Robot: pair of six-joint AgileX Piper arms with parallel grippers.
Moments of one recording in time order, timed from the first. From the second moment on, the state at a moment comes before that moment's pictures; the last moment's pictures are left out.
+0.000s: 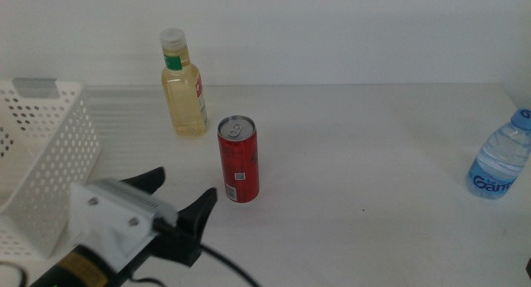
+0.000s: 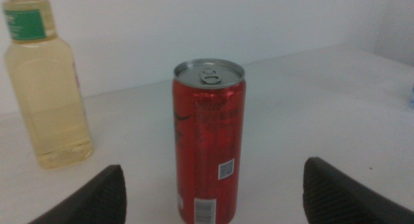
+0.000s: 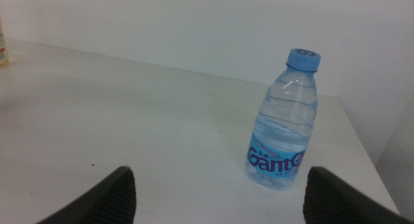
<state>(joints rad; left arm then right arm) -0.57 1.39 -0.15 -0.07 -1.07 -0.03 0.08 -0.01 0.03 0.13 0.18 -0.24</state>
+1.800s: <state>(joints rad) -0.44 1.99 -0.63 0.22 -1.13 -0.19 0.08 -0.01 0.03 0.13 0.18 -0.24</state>
